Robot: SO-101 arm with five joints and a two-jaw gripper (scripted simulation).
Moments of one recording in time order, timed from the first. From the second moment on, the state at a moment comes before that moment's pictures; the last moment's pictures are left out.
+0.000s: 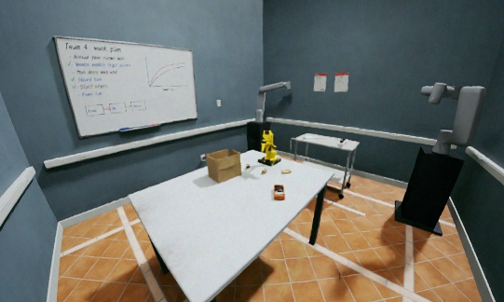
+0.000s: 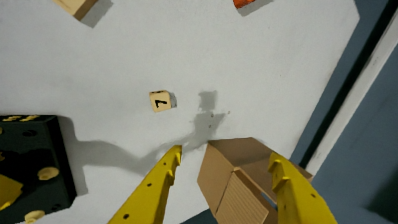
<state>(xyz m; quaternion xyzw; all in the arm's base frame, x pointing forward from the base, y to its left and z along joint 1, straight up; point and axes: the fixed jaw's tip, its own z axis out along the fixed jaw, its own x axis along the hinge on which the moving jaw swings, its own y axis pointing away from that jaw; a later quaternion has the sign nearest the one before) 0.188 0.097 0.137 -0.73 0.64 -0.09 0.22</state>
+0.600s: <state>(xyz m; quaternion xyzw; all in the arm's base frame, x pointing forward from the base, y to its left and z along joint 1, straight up) 0.192 0.090 0.138 -0.69 0.68 -0.09 0.23</state>
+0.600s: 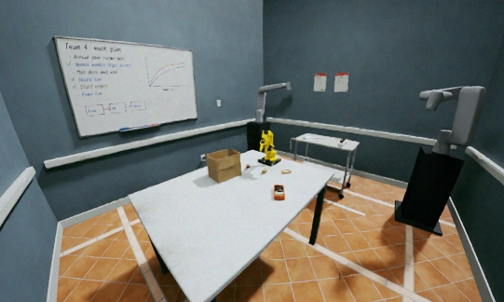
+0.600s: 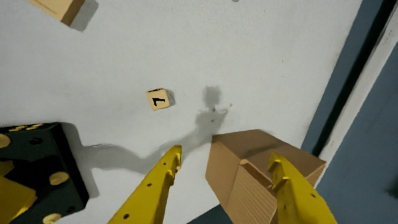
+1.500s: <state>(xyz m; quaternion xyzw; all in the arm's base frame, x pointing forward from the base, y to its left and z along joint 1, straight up) 0.222 0.028 0.139 -0.26 0.93 -0.04 0.24</state>
